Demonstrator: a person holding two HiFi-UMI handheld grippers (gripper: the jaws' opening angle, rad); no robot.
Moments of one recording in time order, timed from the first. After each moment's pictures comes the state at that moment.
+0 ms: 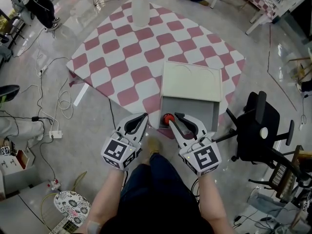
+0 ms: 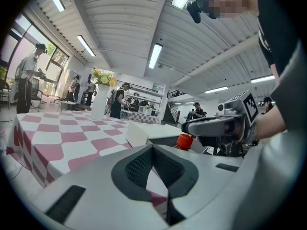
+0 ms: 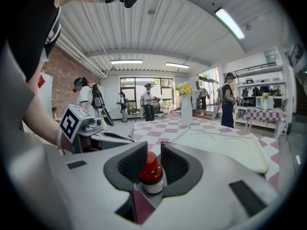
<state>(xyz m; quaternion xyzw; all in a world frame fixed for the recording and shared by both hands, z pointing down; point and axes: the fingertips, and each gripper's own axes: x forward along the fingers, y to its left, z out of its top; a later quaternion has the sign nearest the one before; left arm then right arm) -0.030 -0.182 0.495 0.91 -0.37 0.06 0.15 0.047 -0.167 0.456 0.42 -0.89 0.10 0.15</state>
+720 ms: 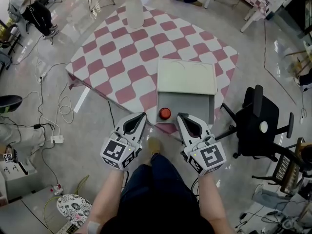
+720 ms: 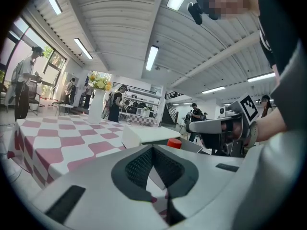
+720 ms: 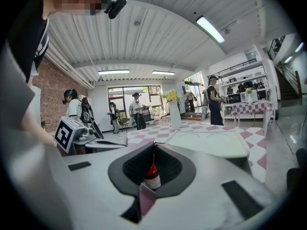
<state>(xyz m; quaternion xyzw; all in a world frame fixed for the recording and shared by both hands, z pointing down) -0.025 -0.161 0.477 0.92 -0.36 0.05 0.14 0.078 -0.144 0.436 0.48 -0.86 0.13 0.08</state>
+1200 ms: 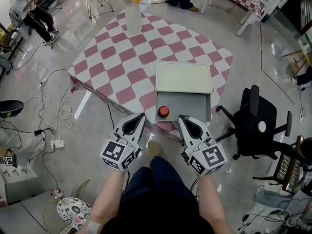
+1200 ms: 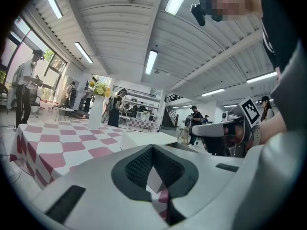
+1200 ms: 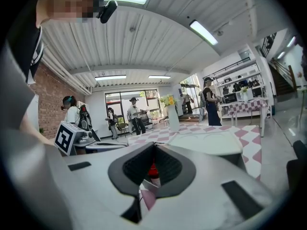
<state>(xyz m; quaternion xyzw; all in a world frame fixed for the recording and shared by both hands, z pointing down) -0.028 -0.143 0.452 0.92 -0.37 0.04 0.13 0.084 -0.119 0.417 0.50 -0.86 0.14 0.04</state>
